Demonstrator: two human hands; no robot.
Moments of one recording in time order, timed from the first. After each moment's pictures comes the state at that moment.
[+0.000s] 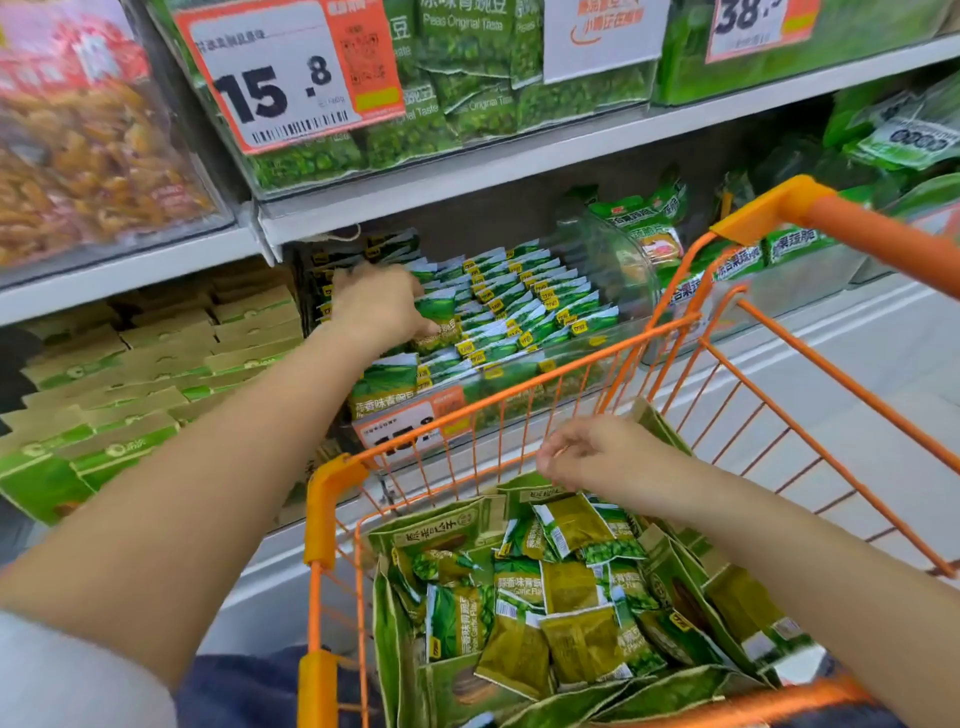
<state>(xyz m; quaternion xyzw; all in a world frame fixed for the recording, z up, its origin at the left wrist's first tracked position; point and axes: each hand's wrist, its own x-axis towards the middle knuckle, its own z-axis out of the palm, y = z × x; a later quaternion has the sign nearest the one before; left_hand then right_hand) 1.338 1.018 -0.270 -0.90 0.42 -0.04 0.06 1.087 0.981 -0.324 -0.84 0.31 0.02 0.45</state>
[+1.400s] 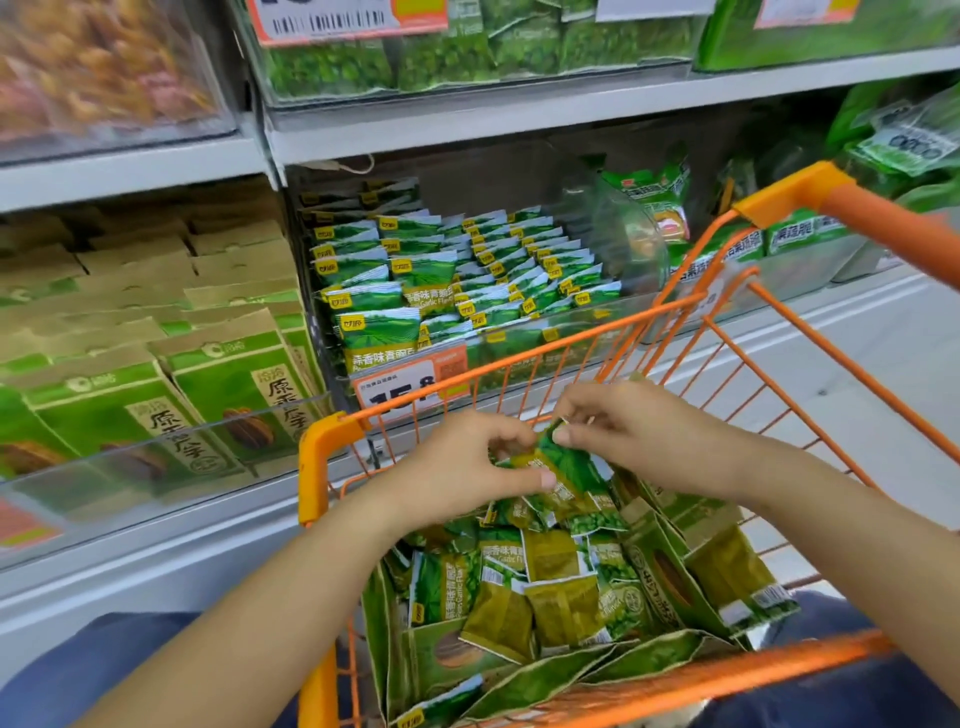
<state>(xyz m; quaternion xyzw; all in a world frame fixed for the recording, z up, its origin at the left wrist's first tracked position) 1.227 1.104 -0.359 -0.69 0.56 0.32 -0.33 1.079 0.976 -0.316 -0.94 0.17 -0.01 0.31</state>
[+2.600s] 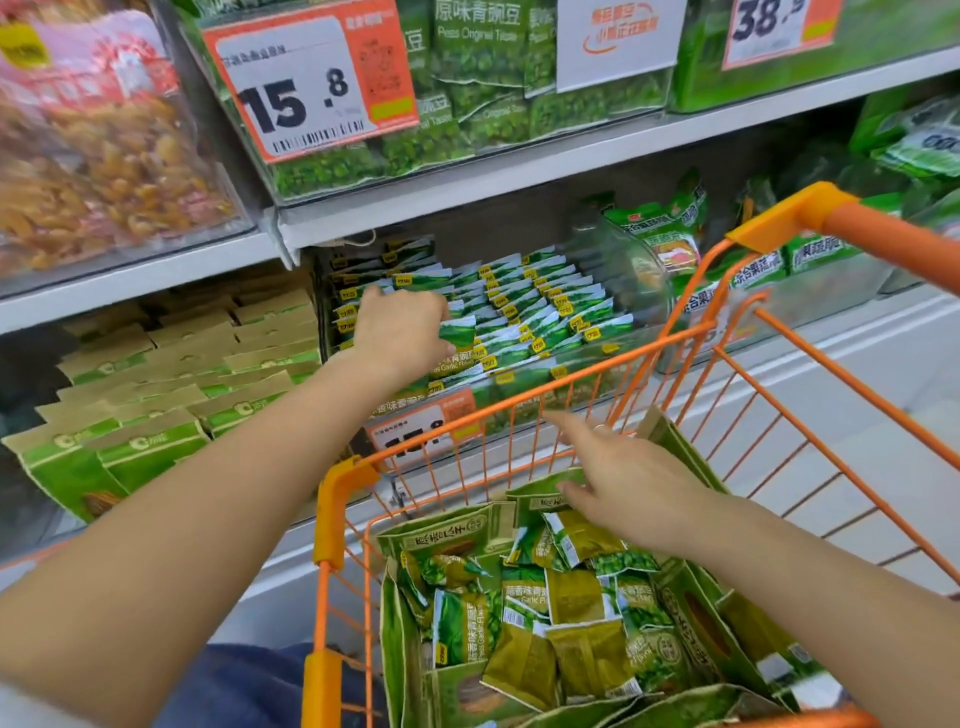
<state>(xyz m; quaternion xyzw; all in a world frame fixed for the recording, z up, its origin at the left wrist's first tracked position) 1.320 1.032 -0.286 -0.87 0.48 -0.10 0.03 1.085 0.976 -0.347 -0.97 0.21 0.01 0.14</state>
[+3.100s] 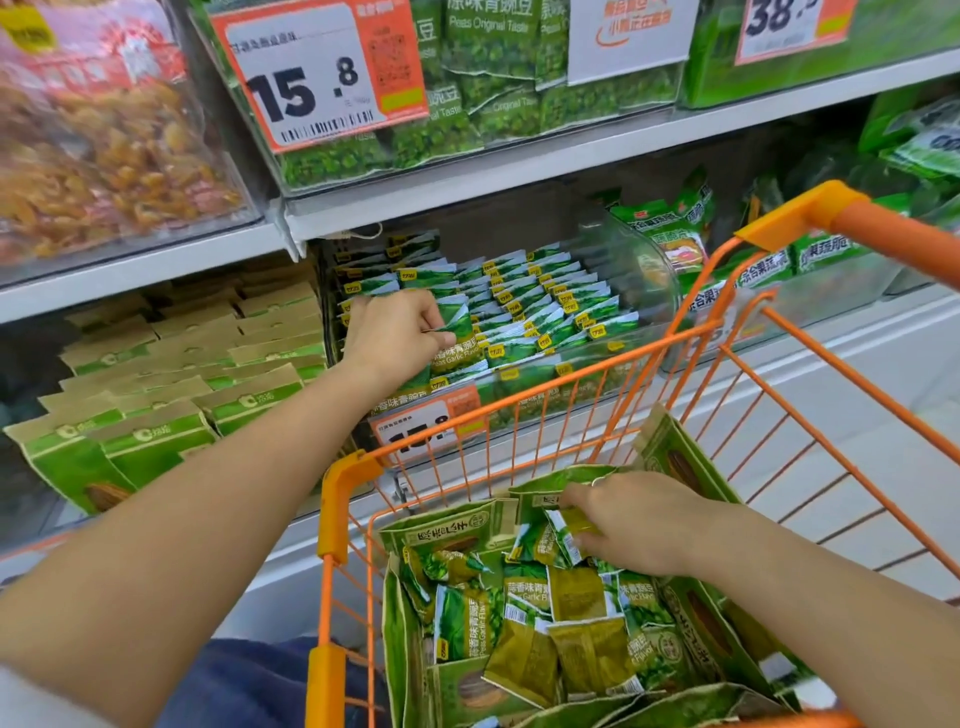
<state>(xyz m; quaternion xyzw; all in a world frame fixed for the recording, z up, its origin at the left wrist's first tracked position) 1.331 1.049 -0.301 -0.87 0.45 -0.05 -0.20 1.082 0.977 -0.364 -0.97 0.14 0.20 0.07</state>
